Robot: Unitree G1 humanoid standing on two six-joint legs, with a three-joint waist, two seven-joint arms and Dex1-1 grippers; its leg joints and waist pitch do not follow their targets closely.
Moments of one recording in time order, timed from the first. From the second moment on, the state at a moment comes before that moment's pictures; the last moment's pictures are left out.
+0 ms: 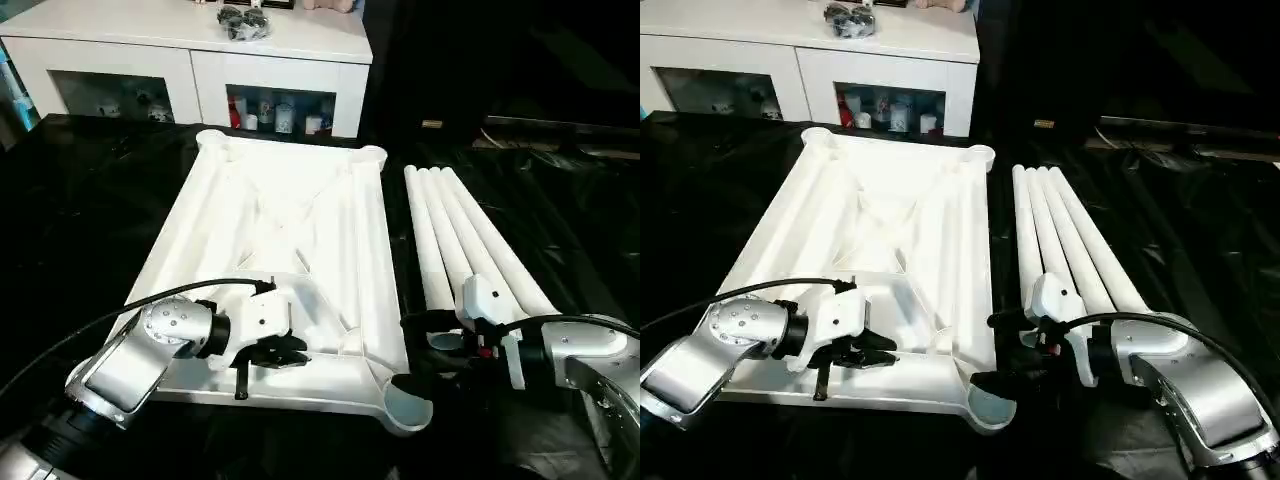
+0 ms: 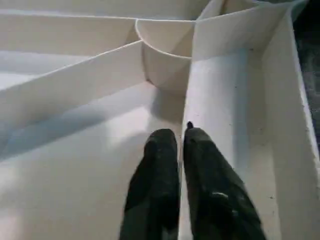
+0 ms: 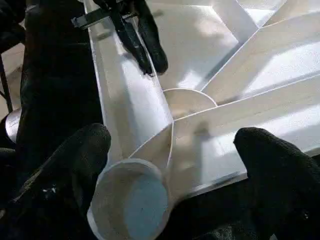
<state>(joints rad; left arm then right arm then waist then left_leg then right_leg) -0.31 0.61 -0.43 0.01 -0.04 0.26 -1.09 -0.12 -0.72 0.18 -0.26 0.39 0.56 1.08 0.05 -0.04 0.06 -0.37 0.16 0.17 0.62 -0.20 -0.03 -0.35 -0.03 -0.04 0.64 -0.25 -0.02</state>
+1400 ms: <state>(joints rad) -0.23 0.77 -0.34 -0.25 0.10 0.56 -0.96 -0.11 -0.68 0.21 -0.23 0.36 0.50 1.05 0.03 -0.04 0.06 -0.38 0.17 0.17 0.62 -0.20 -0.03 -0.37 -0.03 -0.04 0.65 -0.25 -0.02</state>
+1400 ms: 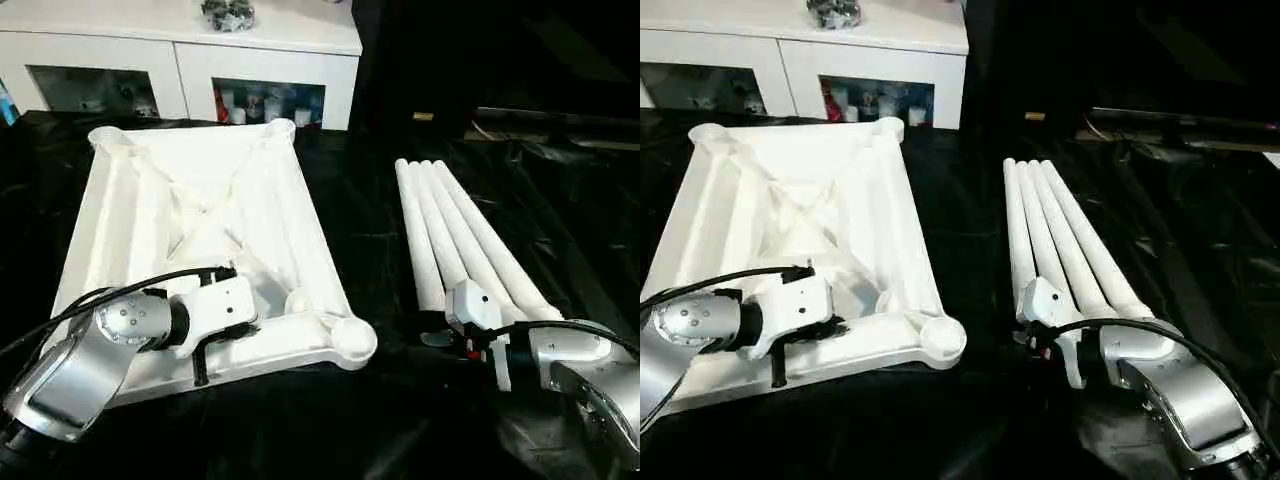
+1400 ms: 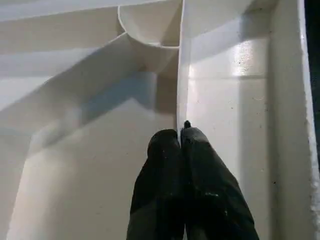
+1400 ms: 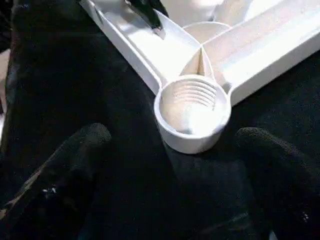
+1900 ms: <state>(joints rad) -0.18 0.72 -0.31 -0.35 0.06 0.69 -0.92 -0.12 -0.67 0.21 -0.23 0.35 0.50 1.02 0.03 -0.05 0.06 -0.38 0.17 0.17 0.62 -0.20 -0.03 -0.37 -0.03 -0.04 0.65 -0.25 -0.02</state>
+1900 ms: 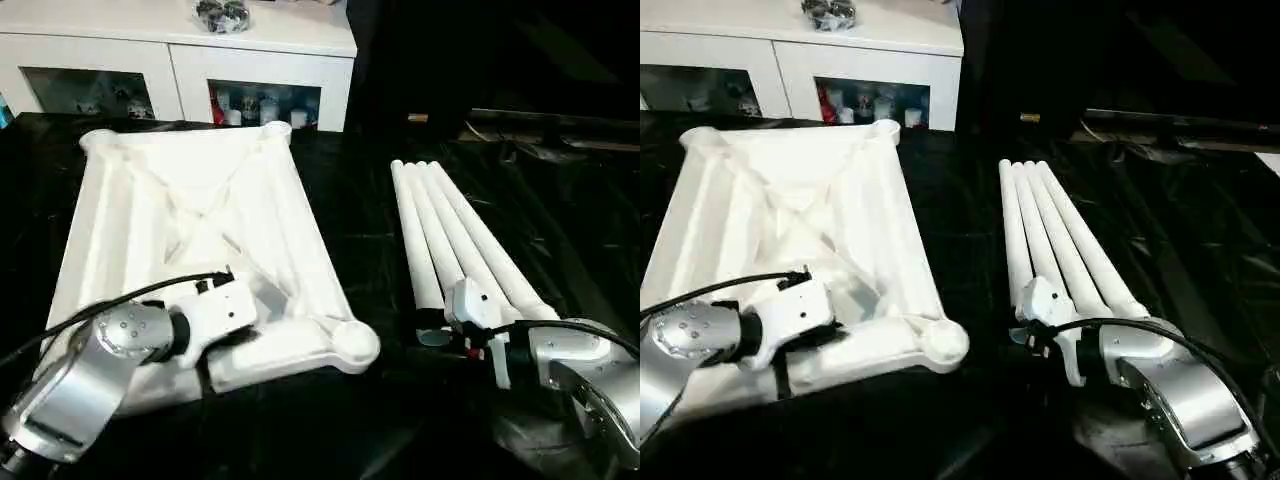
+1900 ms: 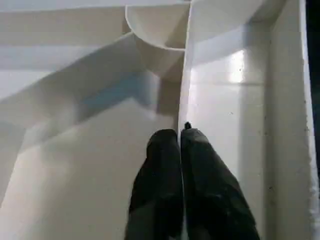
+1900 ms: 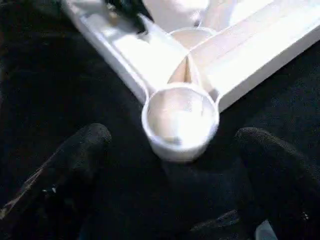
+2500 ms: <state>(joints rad) -0.26 0.58 -0.06 -0.36 -0.15 0.61 -0.89 -0.40 -0.36 0.06 -0.09 0.28 0.74 0.48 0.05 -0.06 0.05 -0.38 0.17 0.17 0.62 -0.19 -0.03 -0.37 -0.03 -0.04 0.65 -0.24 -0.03</state>
